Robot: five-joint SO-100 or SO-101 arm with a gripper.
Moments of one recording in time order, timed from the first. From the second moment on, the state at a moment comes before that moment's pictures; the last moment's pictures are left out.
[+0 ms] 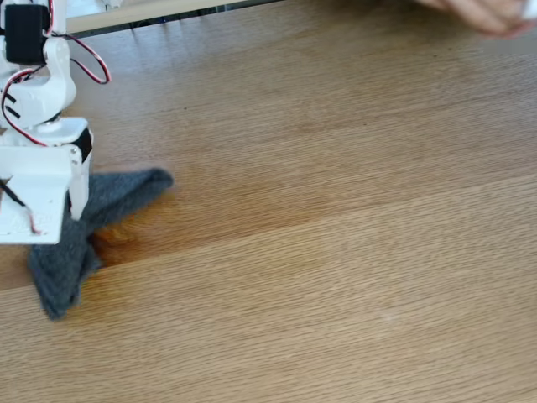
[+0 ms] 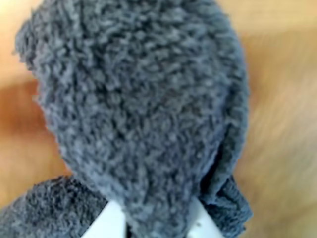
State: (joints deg) arm 20.5 51.5 83.4 51.2 -3.8
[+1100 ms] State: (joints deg) arm 9.5 43.3 83.5 27.6 -5.7
